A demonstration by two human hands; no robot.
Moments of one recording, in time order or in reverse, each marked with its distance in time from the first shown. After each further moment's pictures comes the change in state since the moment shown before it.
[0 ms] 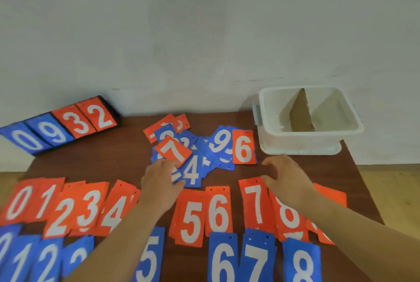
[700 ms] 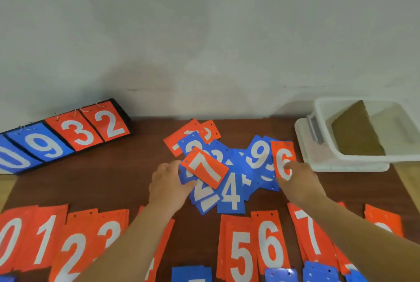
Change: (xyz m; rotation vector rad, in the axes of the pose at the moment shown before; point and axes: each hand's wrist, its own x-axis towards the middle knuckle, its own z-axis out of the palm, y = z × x) left_hand 0.124 -0.118 0.003 -0.176 -0.155 -0.121; right_hand 0.106 -0.079 0.090 -0.064 0.020 0.442
